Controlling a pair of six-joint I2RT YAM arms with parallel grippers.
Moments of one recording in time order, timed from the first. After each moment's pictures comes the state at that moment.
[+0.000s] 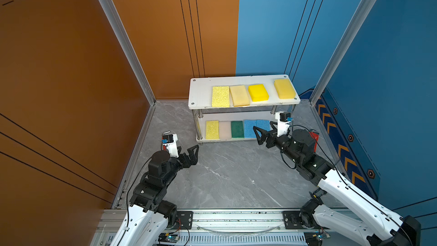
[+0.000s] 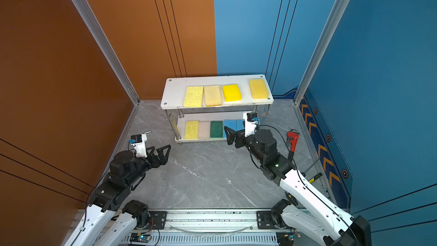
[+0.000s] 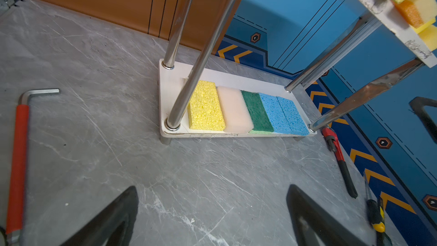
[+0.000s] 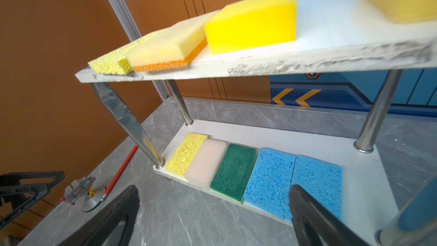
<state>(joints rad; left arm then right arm) -0.31 0.49 0.58 -0.43 0.02 -0.44 0.57 0.93 0.79 0.01 0.06 0.29</state>
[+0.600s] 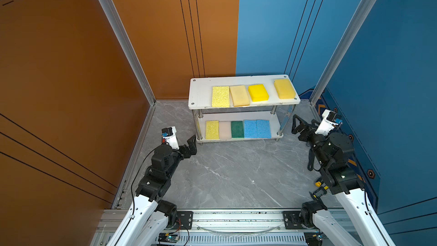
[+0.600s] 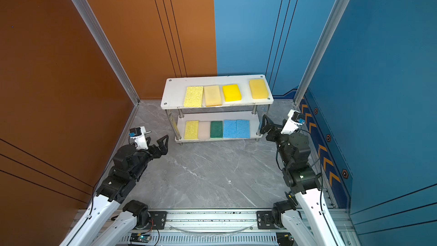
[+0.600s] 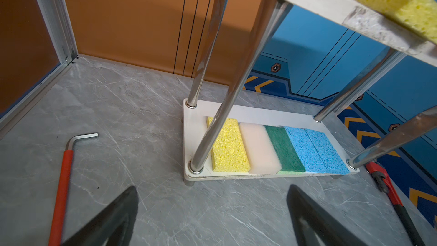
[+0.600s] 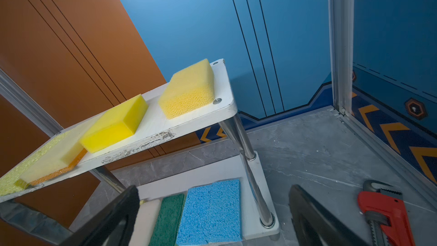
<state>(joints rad) -0.29 0.61 0.58 -0.22 -0.12 -0.37 0.15 0.67 0.81 -0.18 0.10 0.43</state>
